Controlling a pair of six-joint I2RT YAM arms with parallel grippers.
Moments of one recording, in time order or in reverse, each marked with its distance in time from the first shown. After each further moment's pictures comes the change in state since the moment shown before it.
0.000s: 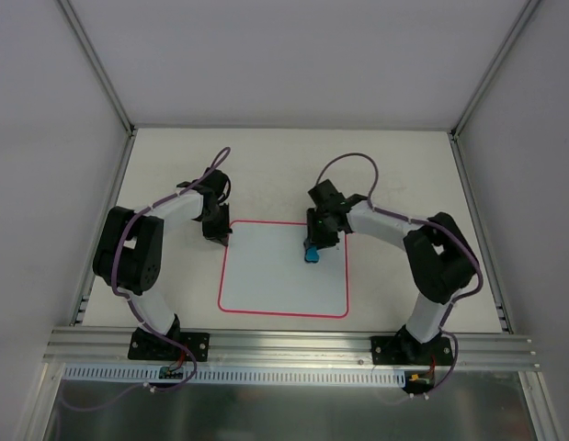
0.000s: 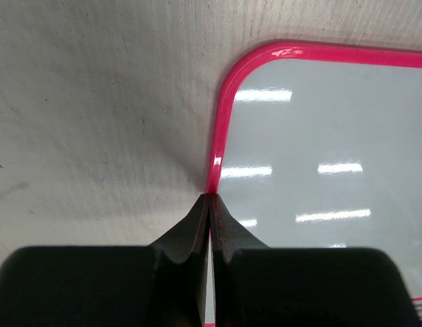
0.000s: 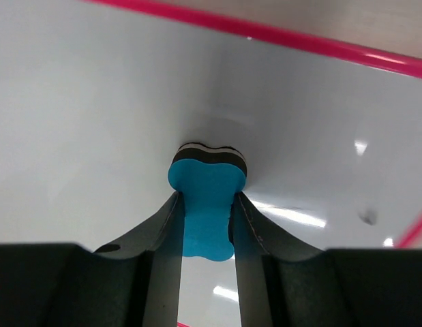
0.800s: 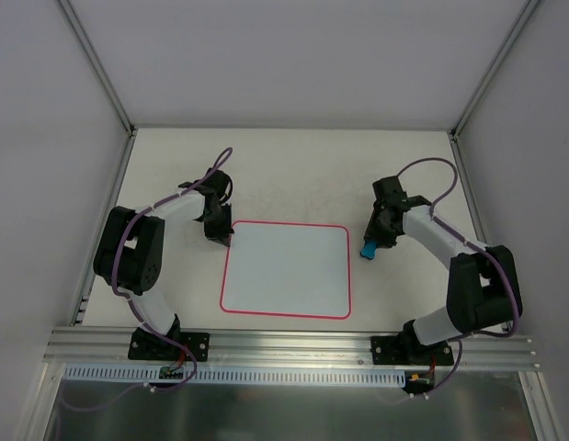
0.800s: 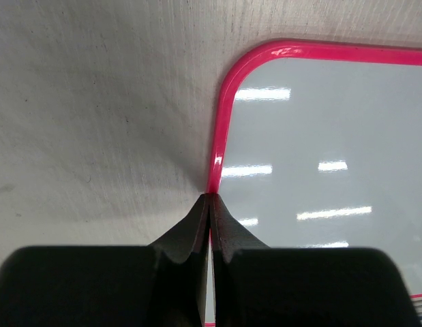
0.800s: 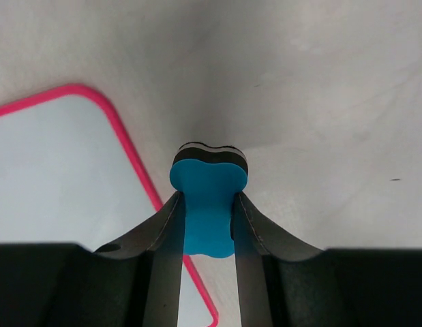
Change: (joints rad) left arm -0.012 0.002 0.000 0.004 0.008 -0.001; right arm -0.384 -0.327 -0.256 -0.128 0.168 0.069
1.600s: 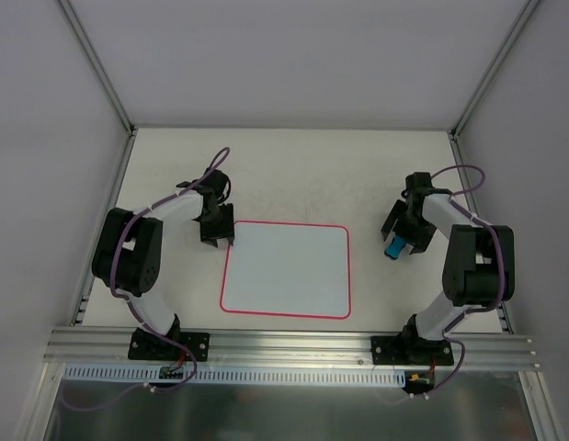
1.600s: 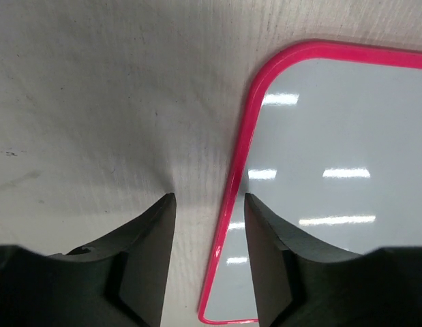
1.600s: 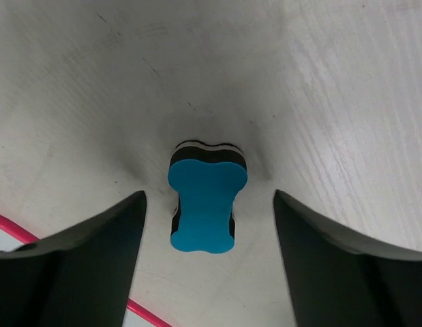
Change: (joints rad) left arm 0.002 -0.010 0.001 -0.021 -0.038 -0.010; right arm -0.318 0.151 0.077 -0.048 0.008 -0.102
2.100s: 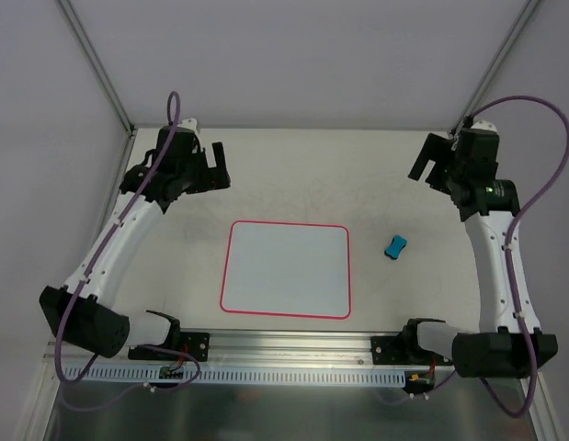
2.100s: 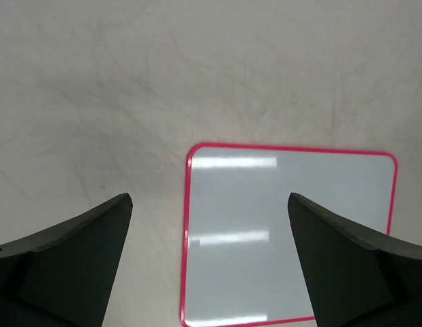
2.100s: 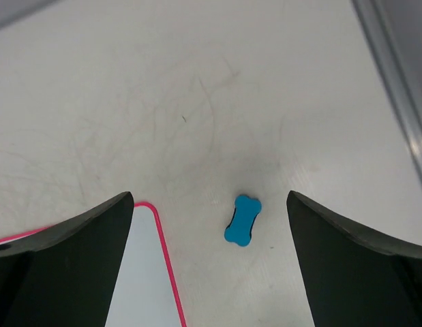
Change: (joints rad) left arm 0.000 -0.374 0.256 -0.096 -0.085 0.025; right arm 0.000 -0.417 0.340 -0.110 0.016 -0.196
